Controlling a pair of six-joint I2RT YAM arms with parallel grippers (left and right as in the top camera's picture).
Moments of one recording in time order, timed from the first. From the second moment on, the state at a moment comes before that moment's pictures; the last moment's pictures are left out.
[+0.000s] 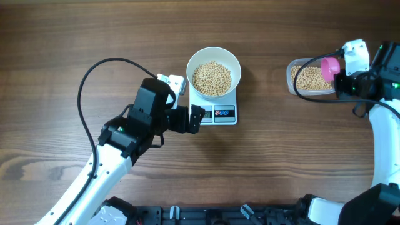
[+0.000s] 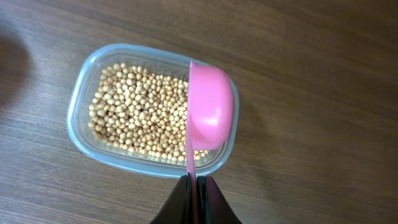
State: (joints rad) left arm -0.48 1.18 0.90 -0.56 0.21 -0.30; right arm -0.33 1.46 1.17 -0.67 -0.13 -0.56
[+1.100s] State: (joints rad) left arm -0.48 1.18 0.90 -0.56 0.21 -0.30; right arm -0.19 1.60 1.17 -0.75 -0.03 -0.53
